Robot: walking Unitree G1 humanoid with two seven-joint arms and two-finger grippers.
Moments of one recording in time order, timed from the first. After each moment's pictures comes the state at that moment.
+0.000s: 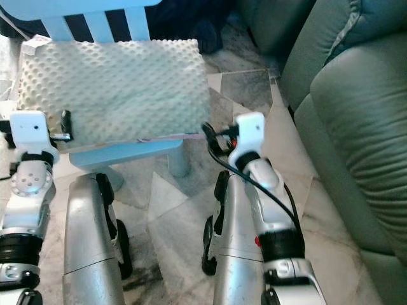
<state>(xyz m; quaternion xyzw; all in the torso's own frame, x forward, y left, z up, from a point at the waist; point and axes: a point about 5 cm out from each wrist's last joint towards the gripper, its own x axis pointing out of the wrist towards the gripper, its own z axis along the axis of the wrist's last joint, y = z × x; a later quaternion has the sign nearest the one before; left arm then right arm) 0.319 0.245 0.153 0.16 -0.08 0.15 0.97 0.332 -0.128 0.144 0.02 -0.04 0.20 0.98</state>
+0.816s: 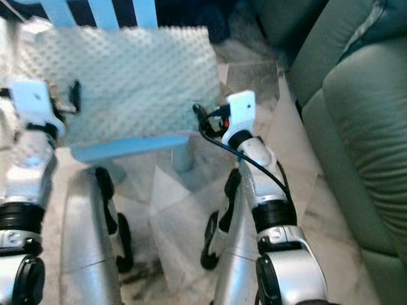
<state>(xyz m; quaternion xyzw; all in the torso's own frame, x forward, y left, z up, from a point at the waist) 0.355 0.233 0.179 0.12 -0.10 0.08 0.98 0.364 -0.117 0.153 0.01 -0.04 0.22 0.98</state>
